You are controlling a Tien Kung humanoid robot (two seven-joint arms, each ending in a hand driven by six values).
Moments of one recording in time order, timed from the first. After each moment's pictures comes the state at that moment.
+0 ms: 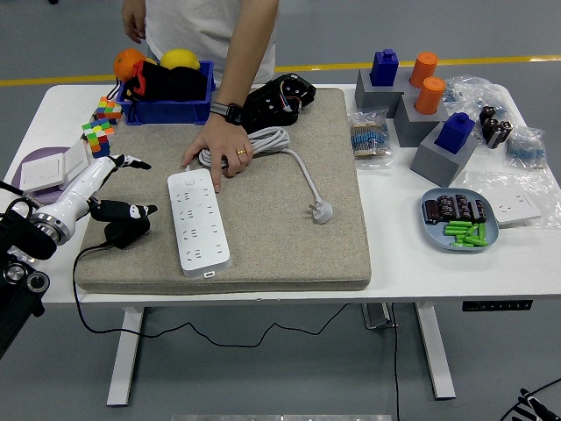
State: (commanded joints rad) left arm -0.23 0.34 -1.29 -1.31 1.75 -0.06 0.12; right arm 0.02 -0.11 1.67 0.28 -1.11 0.15 0.08
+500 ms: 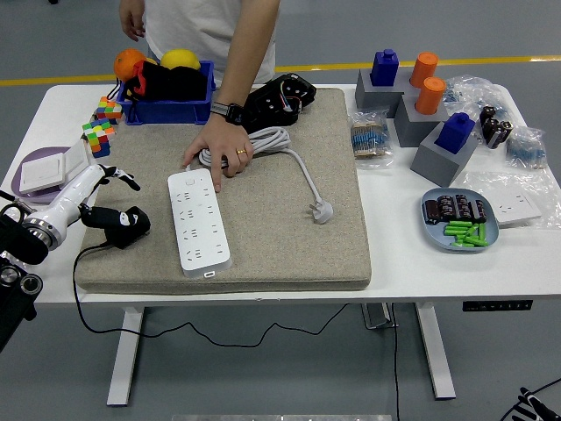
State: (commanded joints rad) left arm -0.23 0.35 -1.29 -1.28 1.76 -0.07 0.13; right arm 0.03 -0.12 1.66 0.28 -1.10 0.15 0.08
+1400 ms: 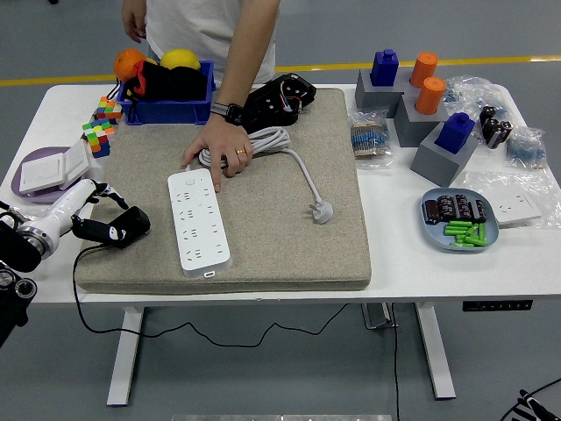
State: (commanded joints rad) left arm -0.22 0.37 -1.28 -1.25 1.76 -0.11 0.19; right arm 0.02 -0.11 1.66 0.28 -1.10 0.15 0.07
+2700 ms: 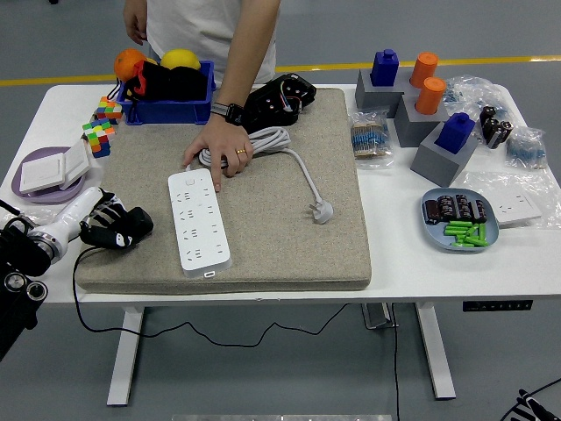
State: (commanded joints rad) left arm -0.24 0.36 -1.23 -1.21 1.74 -0.08 0.20; right arm 0.02 -0.11 1.67 0.28 -1.11 0.15 0.08
